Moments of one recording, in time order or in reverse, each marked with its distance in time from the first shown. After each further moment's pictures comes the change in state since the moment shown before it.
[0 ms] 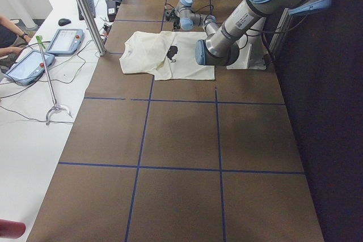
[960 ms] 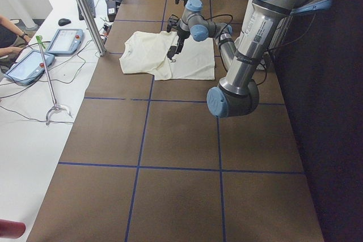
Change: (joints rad) left arm -0.109 0.665 -0.977 0.566 -0.093 0.484; right arm -0.692 -0.132 0.187 0.382 -0.451 0.820
